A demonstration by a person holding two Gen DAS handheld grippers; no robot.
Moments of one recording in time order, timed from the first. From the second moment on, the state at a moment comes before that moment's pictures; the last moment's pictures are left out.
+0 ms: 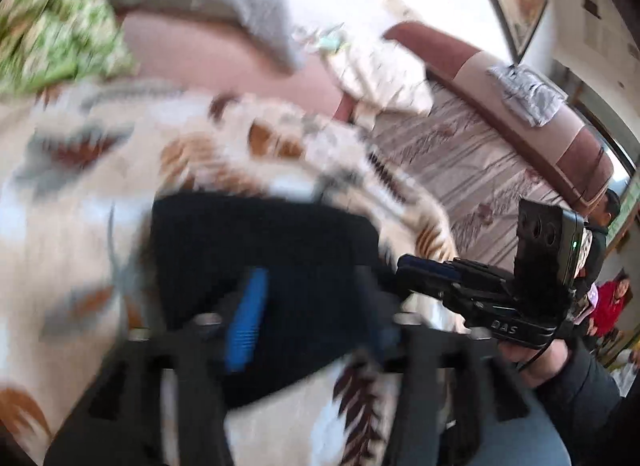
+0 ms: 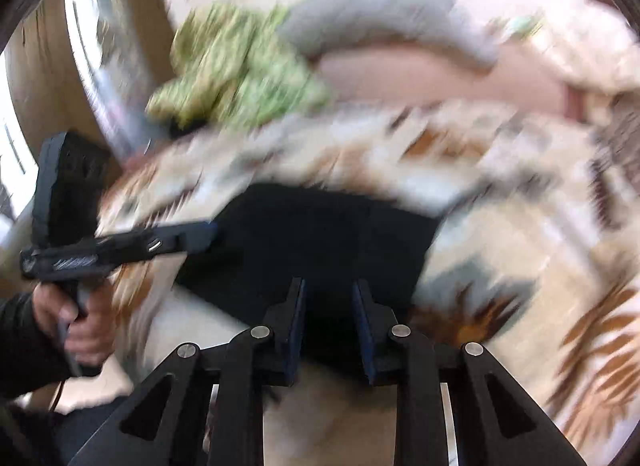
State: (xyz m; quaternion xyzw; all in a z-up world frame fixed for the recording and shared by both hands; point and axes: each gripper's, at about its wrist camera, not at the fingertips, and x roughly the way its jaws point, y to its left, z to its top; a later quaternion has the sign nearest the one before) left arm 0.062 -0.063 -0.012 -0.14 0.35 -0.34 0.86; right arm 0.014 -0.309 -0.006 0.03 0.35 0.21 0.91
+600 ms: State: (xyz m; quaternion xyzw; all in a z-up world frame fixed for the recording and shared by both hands) left arm 0.120 -0.093 -0.064 -0.09 0.40 -0.22 0.88; right arm 0.091 -0.307 -0.055 0.11 0.42 0.14 0.89
